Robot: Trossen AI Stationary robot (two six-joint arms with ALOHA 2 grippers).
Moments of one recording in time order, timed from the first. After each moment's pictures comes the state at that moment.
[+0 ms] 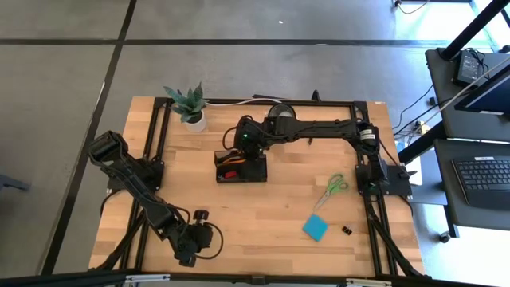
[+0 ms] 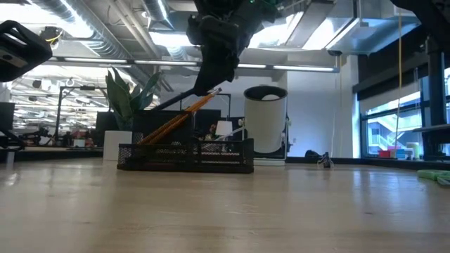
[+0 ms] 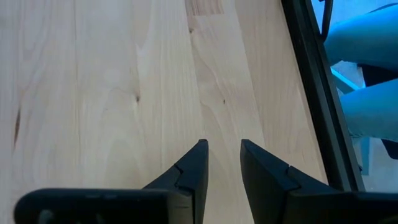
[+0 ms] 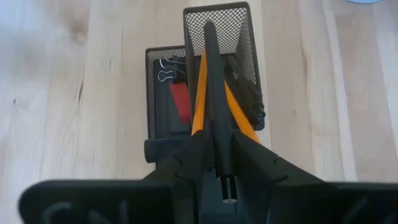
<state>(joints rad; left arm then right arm) -0.84 1.61 0.89 -0.29 -0.27 -0.67 -0.12 2.06 1.83 -0.75 -0.10 -0.06</state>
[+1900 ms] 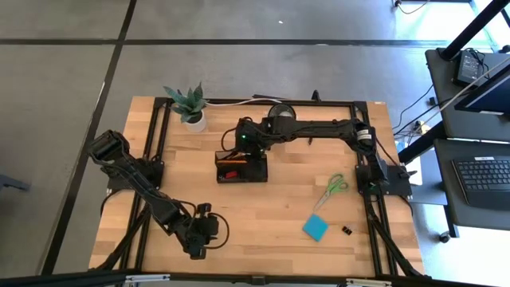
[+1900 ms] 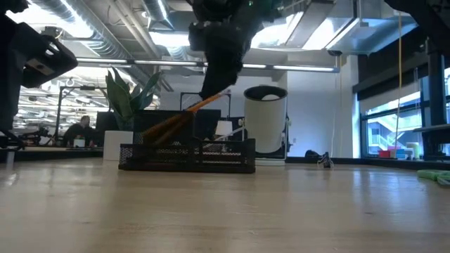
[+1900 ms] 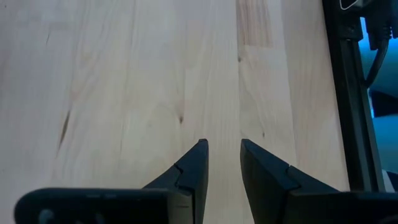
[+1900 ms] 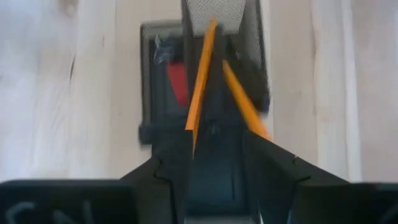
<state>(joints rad) -0.76 1.61 0.89 -0.29 -0.32 -0.75 -0.11 2.09 1.87 -0.86 -0.10 -0.09</state>
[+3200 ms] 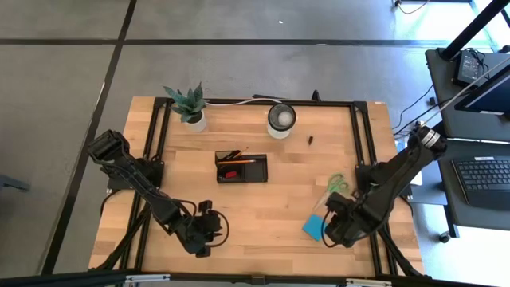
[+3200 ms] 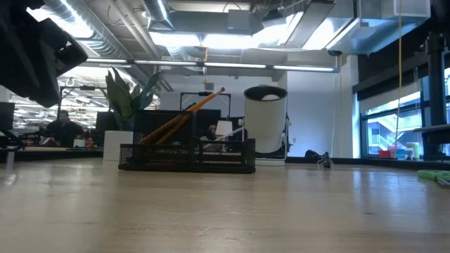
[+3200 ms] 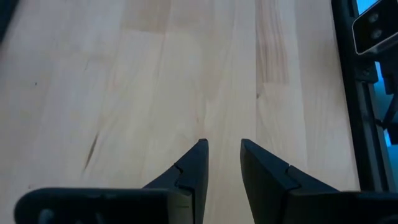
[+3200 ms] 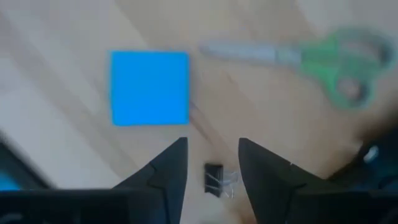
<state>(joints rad) -0.75 1.61 0.89 -0.25 -0.44 -0.77 0.82 1.46 1.09 -1.17 0.13 1.52</state>
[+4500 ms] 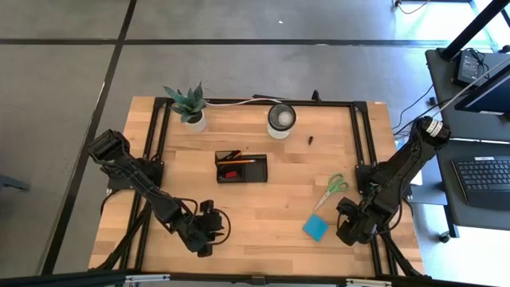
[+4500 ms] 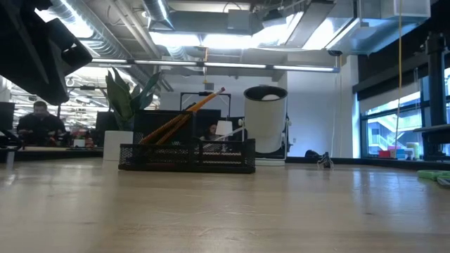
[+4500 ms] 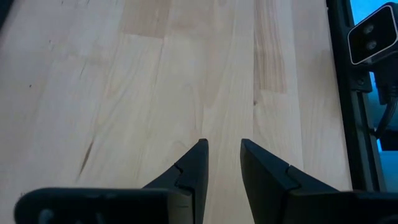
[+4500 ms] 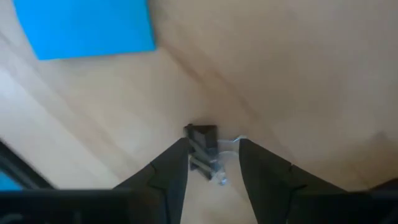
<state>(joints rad) -0.73 1.61 0.89 -0.23 -0.42 -0.77 0.99 1.28 0.60 -0.65 -0.01 1.75</state>
